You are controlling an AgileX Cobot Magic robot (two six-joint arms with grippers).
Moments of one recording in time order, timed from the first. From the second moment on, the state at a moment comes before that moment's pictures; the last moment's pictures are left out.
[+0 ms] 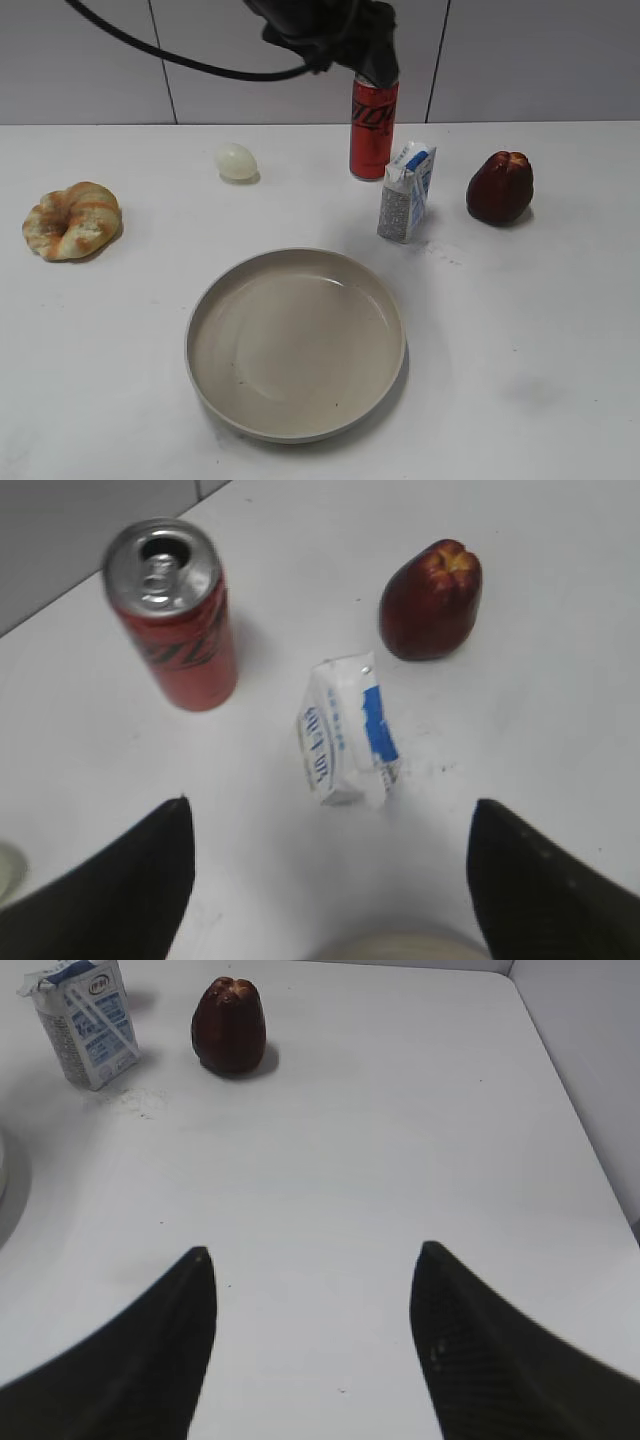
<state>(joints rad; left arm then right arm) -0.67 2.08 -2.02 -0.35 0.92 0.30 0.03 0.00 -0.42 0.02 0.94 -0.02</state>
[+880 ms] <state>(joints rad) -0.73 2.41 -2.07 -0.40 0.63 0.30 0.03 0.00 -0.42 0.02 0.94 -0.02</state>
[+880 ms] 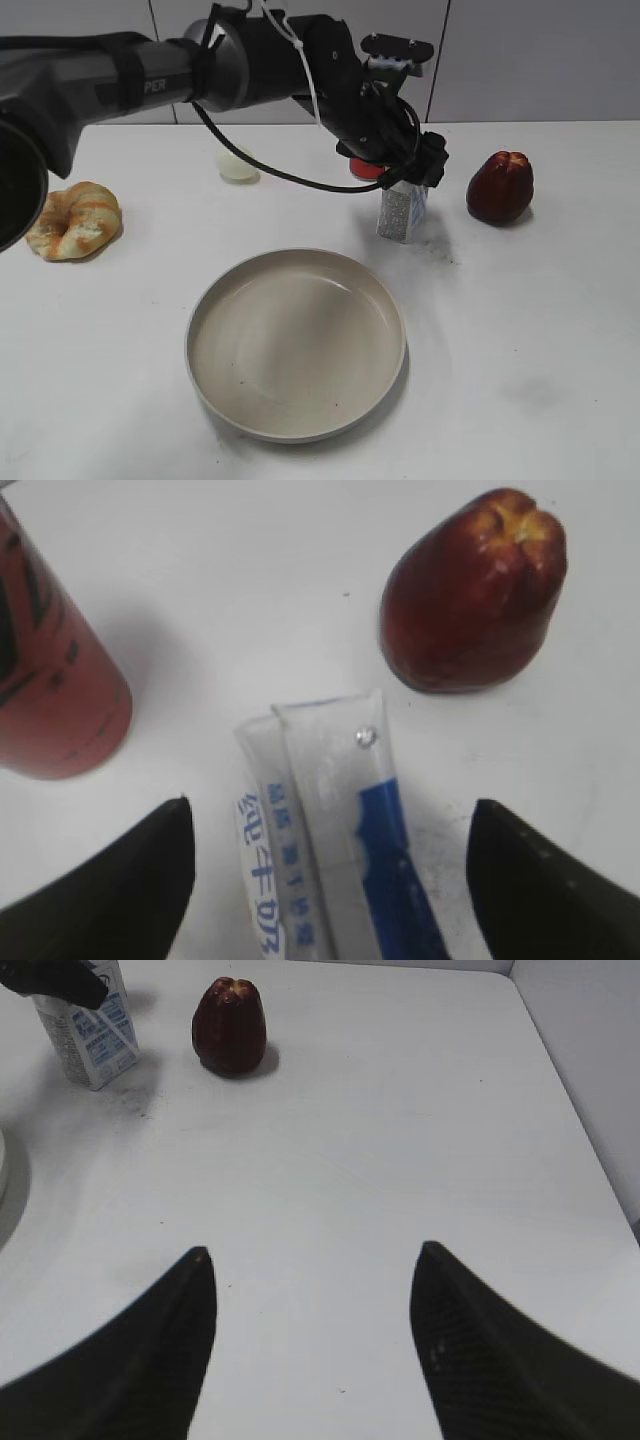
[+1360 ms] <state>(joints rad) -0.73 2.46 -2.07 -0.39 0.61 0.28 0.03 0.00 -0.42 0.02 0.94 -0.02</state>
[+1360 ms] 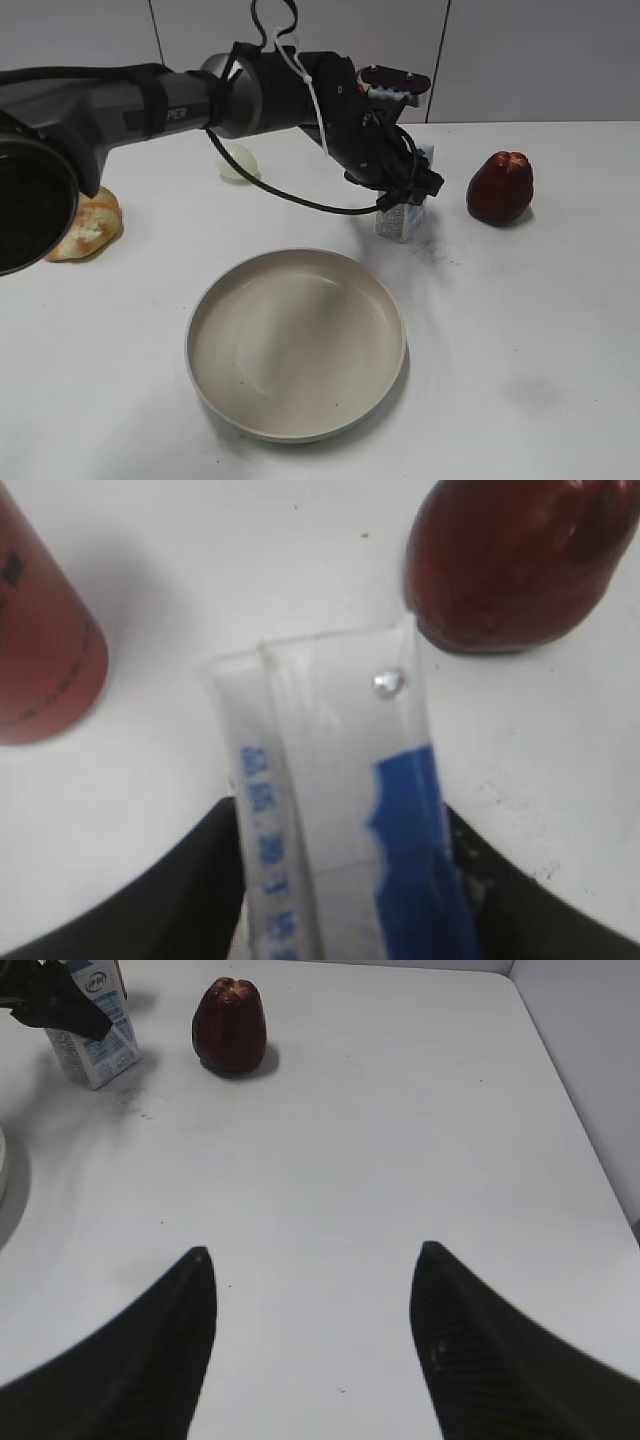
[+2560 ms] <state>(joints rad) -0.61 1.98 -2.03 -0.22 1.06 0.24 0.03 0.00 -0.42 0.02 0.94 -0.02</state>
